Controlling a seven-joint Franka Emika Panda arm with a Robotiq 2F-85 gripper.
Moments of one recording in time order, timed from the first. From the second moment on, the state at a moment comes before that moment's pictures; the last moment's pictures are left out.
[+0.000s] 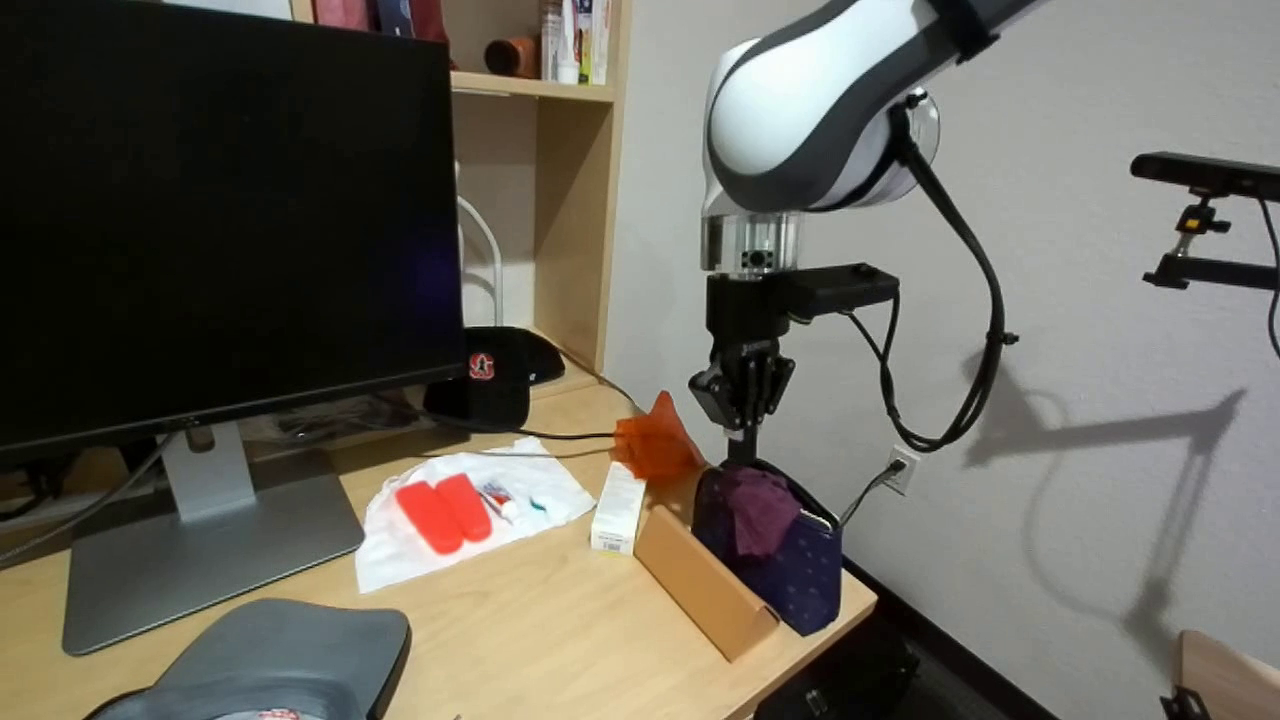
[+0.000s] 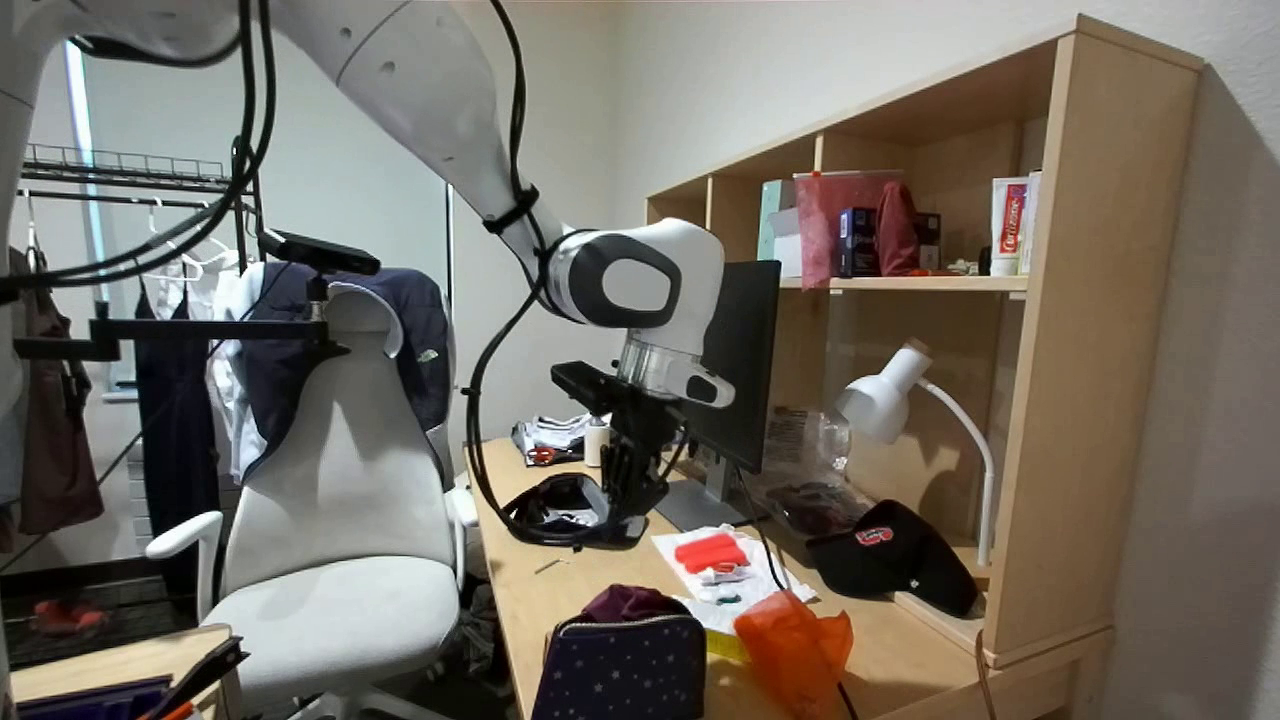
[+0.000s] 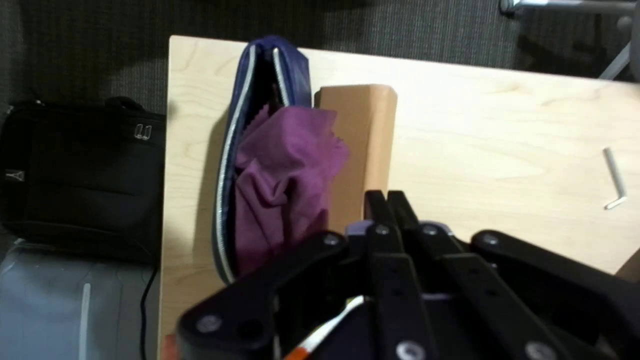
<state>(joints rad) -0.03 0.22 -0.01 -2.09 0.09 2.10 0.01</state>
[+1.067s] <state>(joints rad) 0.06 0.10 0.07 -2.14 0.14 2.00 -0.06</state>
